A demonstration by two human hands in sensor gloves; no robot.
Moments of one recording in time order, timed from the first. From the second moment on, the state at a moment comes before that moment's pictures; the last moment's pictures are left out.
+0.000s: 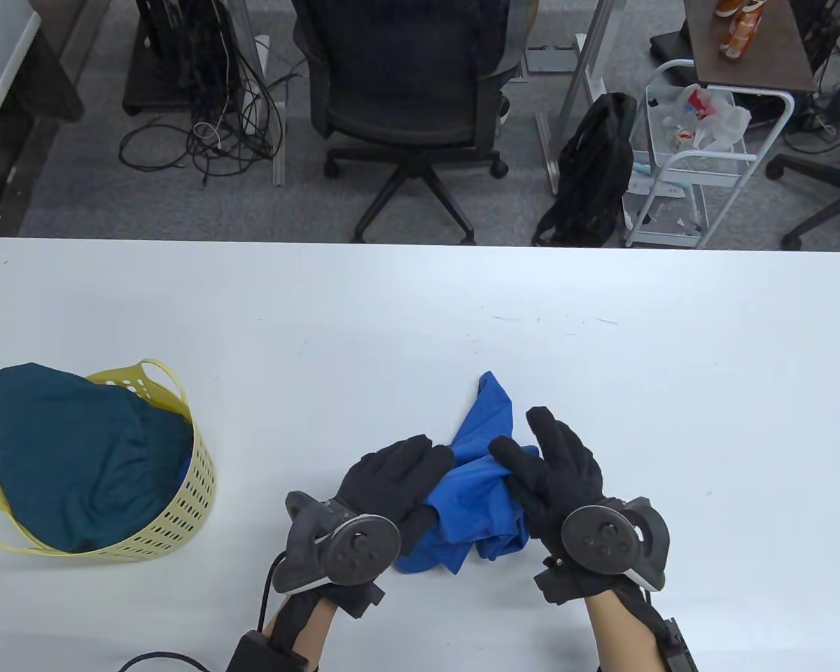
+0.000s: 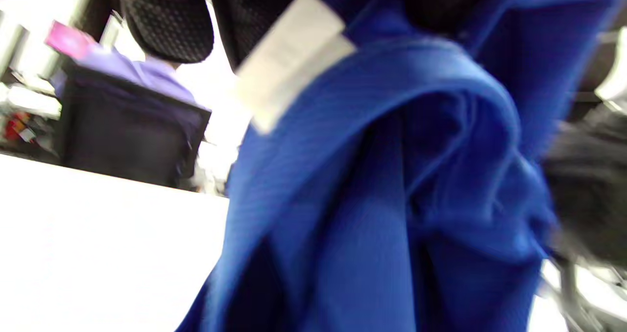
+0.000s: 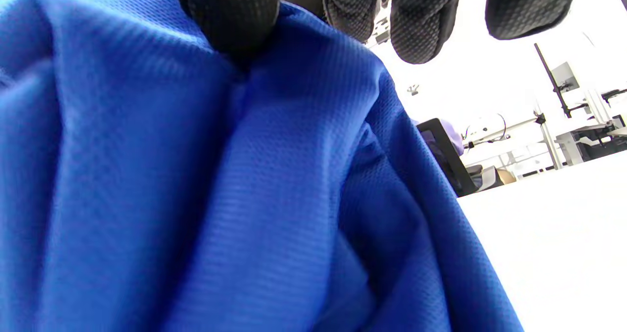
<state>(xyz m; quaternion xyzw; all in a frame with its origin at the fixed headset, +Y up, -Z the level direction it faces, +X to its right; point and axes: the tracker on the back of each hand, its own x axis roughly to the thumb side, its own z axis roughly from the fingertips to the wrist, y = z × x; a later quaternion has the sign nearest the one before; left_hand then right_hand) -0.096 -0.642 -0.153 0.15 -0.22 0.21 0.94 0.165 -0.679 -0.174 0.19 -0.12 0.94 0.26</state>
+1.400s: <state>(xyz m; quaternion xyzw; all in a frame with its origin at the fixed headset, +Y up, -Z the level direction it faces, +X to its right) -0.075 -0.734 -0.191 -0.17 -0.29 0.30 0.89 0.197 -0.691 -0.176 0.03 -0.05 0.82 0.57</state>
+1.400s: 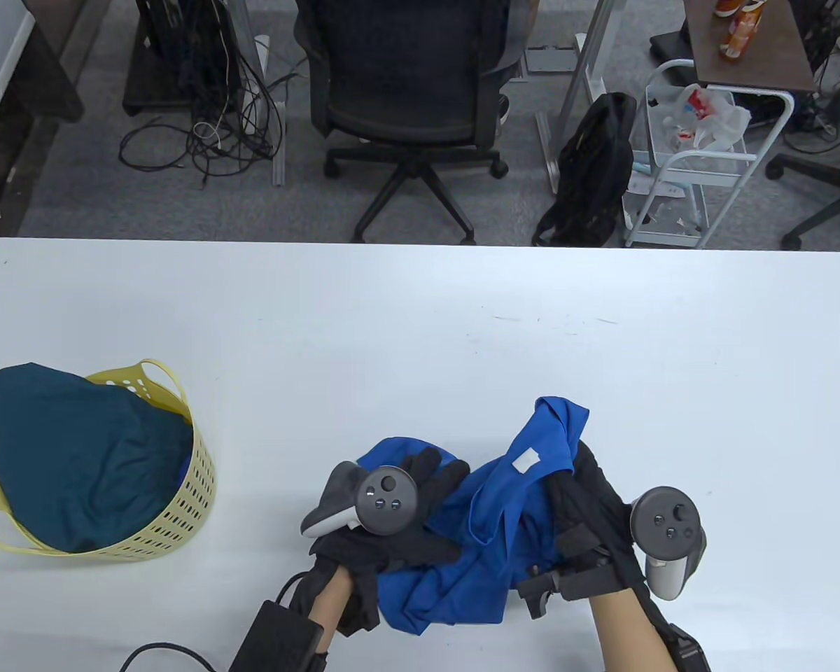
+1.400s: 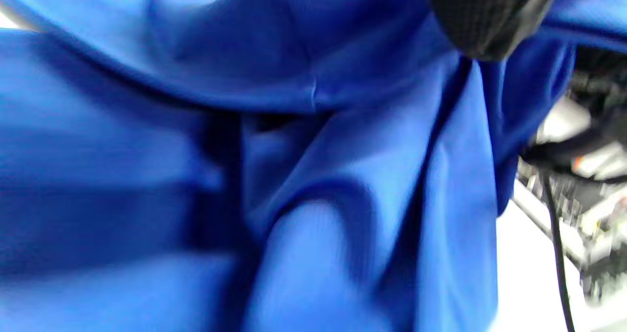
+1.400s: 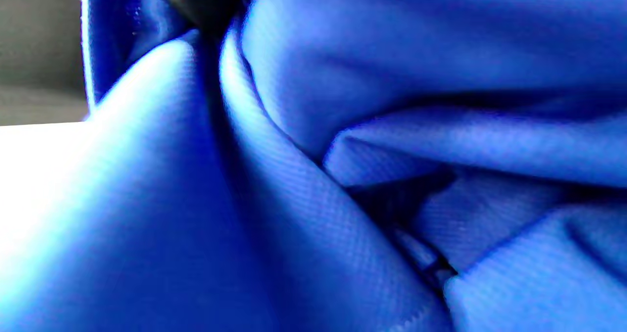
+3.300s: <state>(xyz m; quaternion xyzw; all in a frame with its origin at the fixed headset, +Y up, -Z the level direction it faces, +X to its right) -0.149 -0.761 -0.214 -0.31 0.04 0.28 0.91 0.227 -0.721 -0.199 -0.13 0.18 0.98 -0.03</state>
